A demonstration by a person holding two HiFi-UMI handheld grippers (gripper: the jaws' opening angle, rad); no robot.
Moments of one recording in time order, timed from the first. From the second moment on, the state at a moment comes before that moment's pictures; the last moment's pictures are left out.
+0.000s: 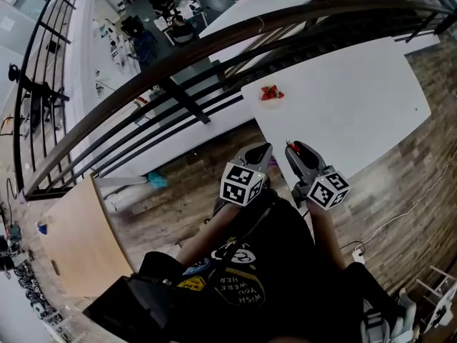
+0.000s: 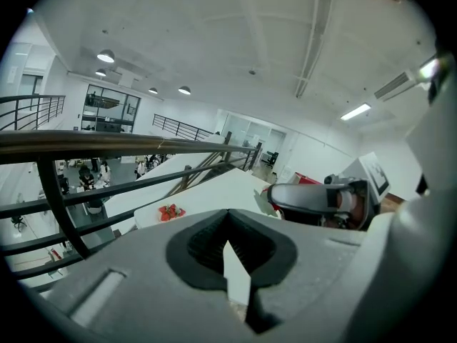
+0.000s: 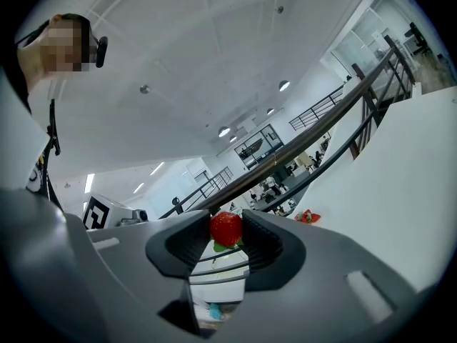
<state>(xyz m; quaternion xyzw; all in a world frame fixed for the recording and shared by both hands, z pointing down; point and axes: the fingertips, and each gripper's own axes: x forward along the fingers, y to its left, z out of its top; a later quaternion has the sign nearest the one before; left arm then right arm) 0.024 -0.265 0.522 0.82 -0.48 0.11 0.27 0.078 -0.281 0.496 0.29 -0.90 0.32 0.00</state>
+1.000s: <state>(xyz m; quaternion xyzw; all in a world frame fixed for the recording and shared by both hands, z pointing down) -0.054 -0.331 0.553 0.83 -0.46 0.11 0.29 0.013 -0.350 0.544 0.34 -0.88 0.32 0.05</state>
